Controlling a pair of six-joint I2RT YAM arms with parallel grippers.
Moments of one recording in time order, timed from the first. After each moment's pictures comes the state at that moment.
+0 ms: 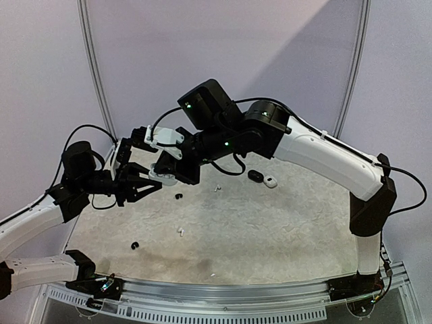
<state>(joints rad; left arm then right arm) -0.45 0.90 0.59 0.20 0.99 -0.01 1.22 2.08 2.35 -0.85 -0.13 -0.43</state>
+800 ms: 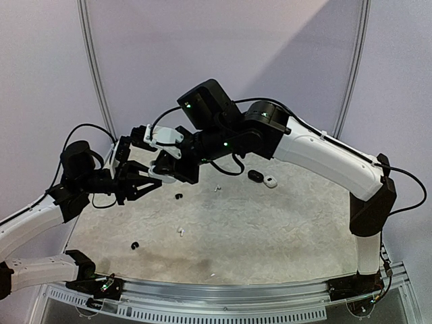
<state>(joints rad) -0.45 0.90 0.59 0.24 0.98 -0.03 1.22 2.08 2.34 -0.83 -0.11 -0.43</state>
